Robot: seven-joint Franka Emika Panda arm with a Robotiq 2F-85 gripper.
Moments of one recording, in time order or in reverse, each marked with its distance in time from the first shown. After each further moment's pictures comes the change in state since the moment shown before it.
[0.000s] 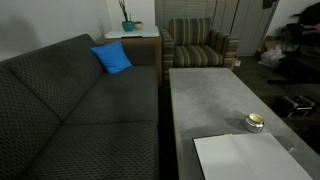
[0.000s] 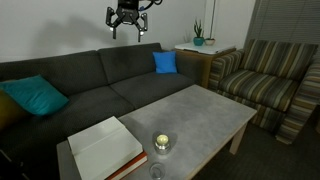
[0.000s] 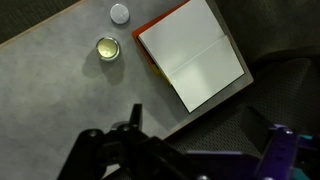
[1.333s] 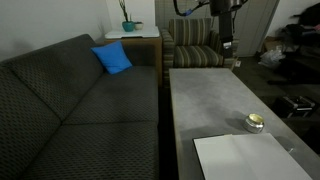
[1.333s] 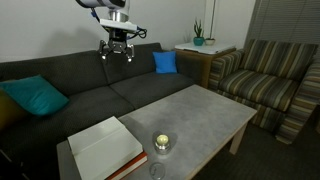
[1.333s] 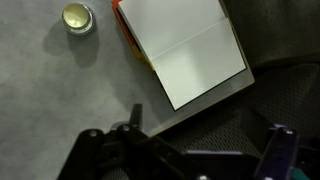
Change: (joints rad) arm 0.085 0.262 0.072 0.127 -0.070 0.068 0.067
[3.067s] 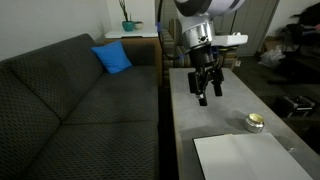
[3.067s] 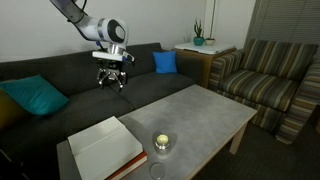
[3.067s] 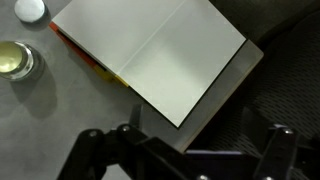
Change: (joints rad) arm 0.102 0.372 -0.022 0.322 0.038 -0.093 0.413
